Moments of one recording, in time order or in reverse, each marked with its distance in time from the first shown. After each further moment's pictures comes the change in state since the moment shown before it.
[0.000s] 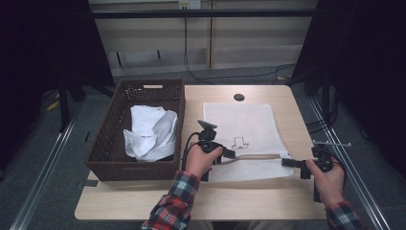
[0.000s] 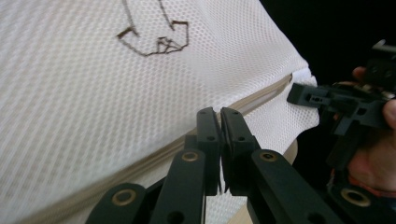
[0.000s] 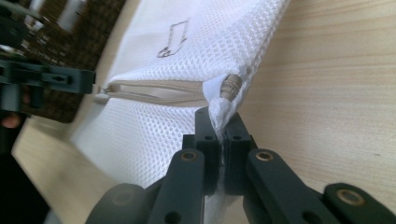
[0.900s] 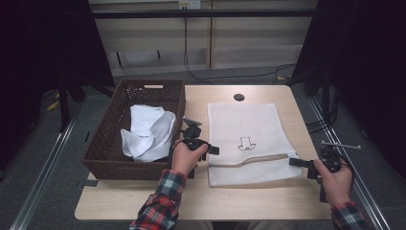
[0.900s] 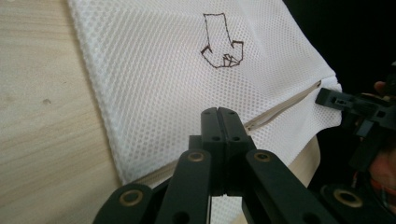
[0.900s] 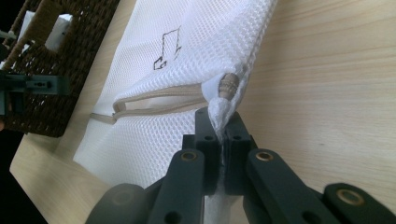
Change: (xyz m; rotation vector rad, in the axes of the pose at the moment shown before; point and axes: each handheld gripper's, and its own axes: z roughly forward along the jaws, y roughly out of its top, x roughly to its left) left arm 0.019 0.002 -0.035 -0.046 0.076 -0.019; right arm -0.019 -0.001 -0.013 -0.039 -0.025 0.049
